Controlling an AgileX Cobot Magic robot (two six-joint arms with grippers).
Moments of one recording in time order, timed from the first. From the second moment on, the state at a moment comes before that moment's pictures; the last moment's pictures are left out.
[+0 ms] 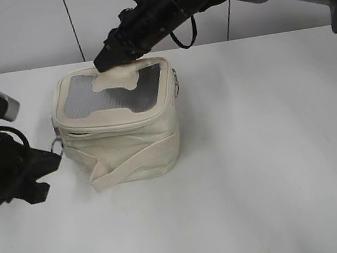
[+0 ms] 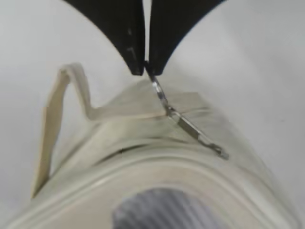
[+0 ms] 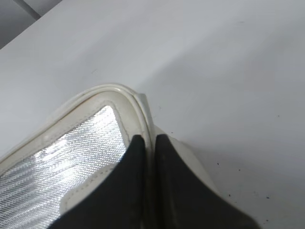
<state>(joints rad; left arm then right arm) -0.29 1.45 -0.51 -1.64 0.30 2.02 0.48 2.45 -2.13 0.98 0.89 -0.89</state>
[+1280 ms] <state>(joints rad) -0.64 1.28 -0.54 -1.74 0.07 1.85 0.31 2.38 -2.13 0.84 1.02 -0.61</state>
